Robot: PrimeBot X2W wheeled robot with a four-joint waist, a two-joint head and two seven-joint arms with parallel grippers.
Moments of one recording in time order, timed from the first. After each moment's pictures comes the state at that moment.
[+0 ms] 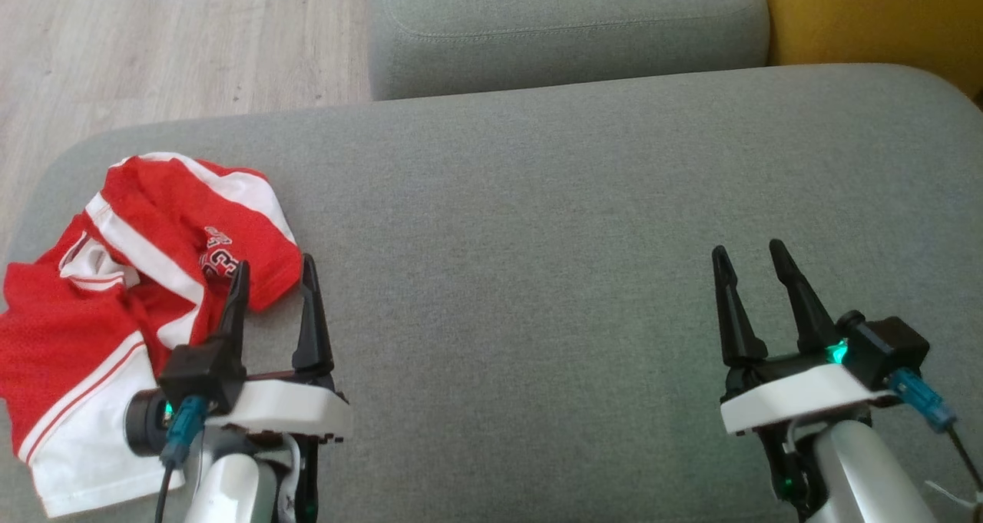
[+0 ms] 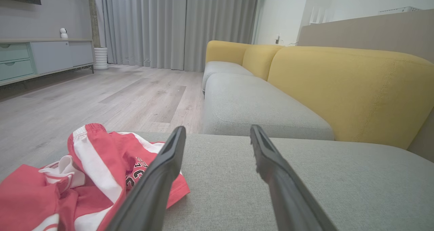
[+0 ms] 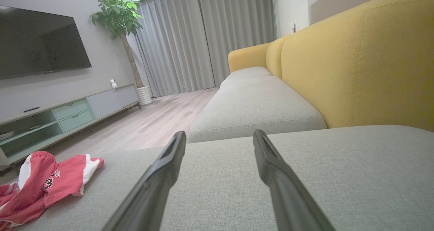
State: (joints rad) left arm -0.05 0.03 -0.19 0.12 -0.18 0.14 -0.25; right arm -0.12 -0.11 0.17 0.27 0.30 0.12 -0.25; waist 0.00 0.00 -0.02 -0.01
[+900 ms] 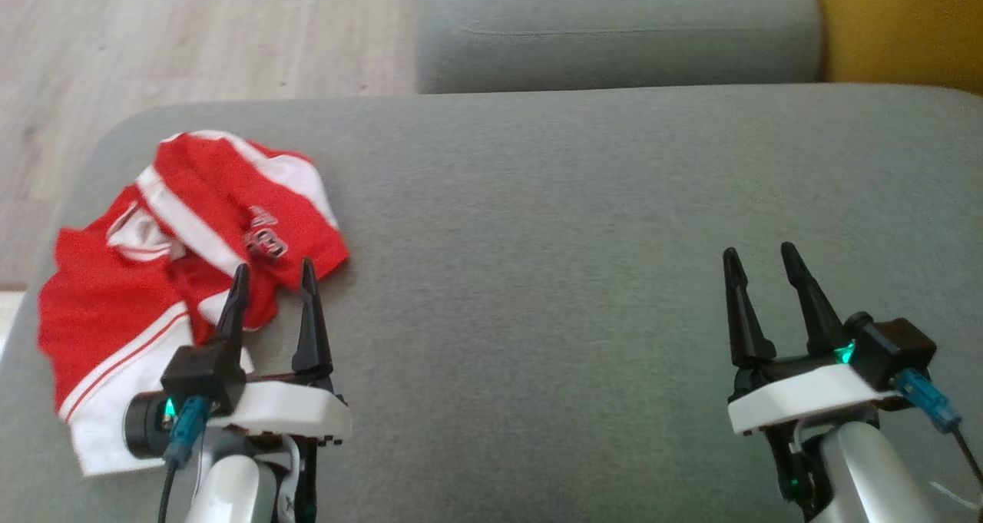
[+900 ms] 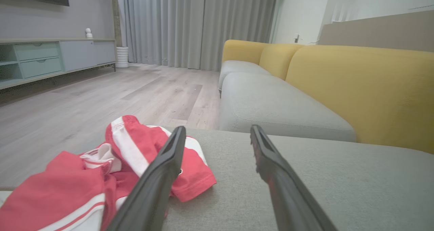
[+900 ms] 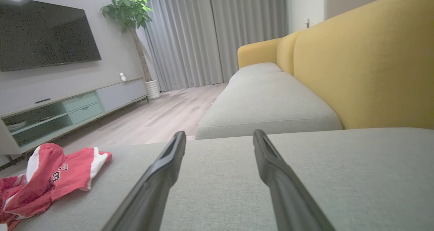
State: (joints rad) left arm -0.05 0.04 -0.18 0.13 -0.17 0.14 -0.25; right arm -0.12 -0.10 0.14 0.30 0.28 0.12 -0.25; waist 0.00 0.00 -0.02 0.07
